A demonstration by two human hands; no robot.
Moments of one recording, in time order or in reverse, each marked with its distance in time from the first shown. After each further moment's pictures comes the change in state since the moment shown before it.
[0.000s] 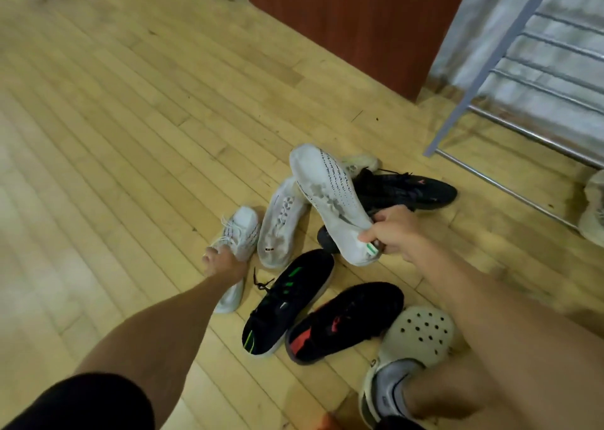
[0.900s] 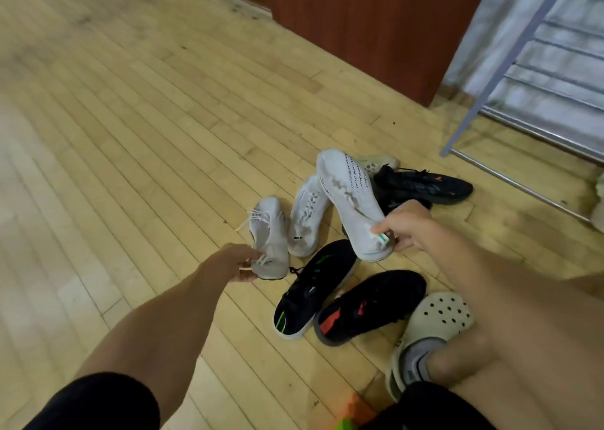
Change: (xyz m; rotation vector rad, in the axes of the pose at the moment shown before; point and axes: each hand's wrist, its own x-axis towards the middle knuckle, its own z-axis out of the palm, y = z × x) left_hand -0.004 -0.055 -0.037 -0.765 -0.385 -0.184; right_hand -0.052 -0.014 0.029 0.106 -0.028 0.055
